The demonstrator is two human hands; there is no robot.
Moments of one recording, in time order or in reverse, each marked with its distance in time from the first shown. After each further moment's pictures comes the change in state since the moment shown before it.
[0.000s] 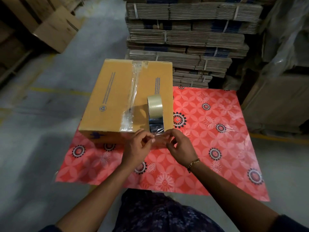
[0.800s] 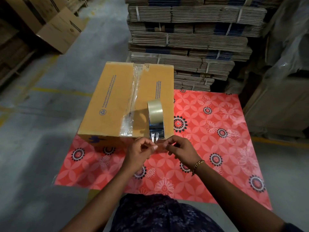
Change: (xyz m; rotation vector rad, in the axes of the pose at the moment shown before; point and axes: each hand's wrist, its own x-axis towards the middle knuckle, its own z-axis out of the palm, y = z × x) left_hand 0.002 0.000 0.006 -0.337 -0.104 -0.341; right_hand 0.013 0.001 -0.015 0.373 -0.155 0.282
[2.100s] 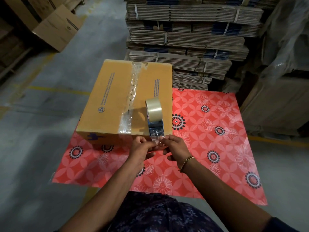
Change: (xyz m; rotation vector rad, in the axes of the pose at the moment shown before) left_hand 0.006 0.022 0.022 -0.520 0.137 -0.486; right_hand -0.001 -0.013 0.027 0.358 0.090 0.352
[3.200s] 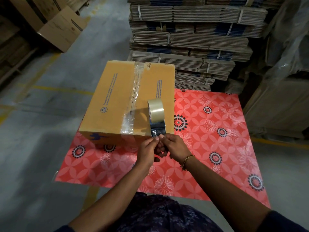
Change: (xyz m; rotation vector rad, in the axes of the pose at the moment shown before) left_hand -0.008 -0.016 0.014 0.206 -0.074 0.195; right_hand 0.000 -0.012 0.002 -0.264 -0.122 -0.234
